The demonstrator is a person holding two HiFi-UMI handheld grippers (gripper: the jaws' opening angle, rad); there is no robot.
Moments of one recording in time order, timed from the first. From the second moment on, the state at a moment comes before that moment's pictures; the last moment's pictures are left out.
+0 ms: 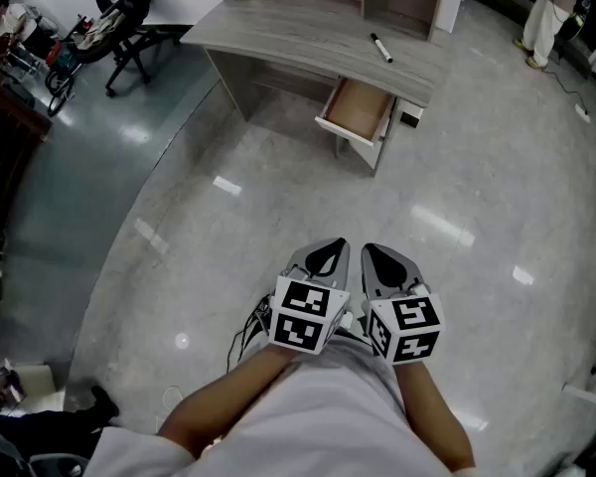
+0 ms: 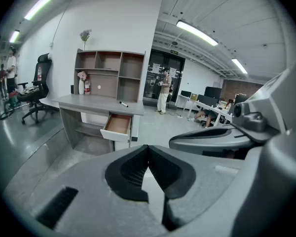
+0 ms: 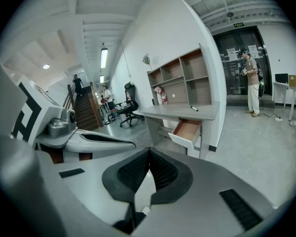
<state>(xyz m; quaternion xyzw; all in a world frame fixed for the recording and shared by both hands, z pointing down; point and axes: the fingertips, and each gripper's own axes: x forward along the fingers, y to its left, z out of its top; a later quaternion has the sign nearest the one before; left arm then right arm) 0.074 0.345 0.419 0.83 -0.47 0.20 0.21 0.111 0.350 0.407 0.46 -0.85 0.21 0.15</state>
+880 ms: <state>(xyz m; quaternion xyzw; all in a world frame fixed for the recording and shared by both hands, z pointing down) 0.081 0.287 0.426 0.83 -0.46 0.19 0.23 0.115 0.294 0.418 0.47 -0.84 0.23 0.15</state>
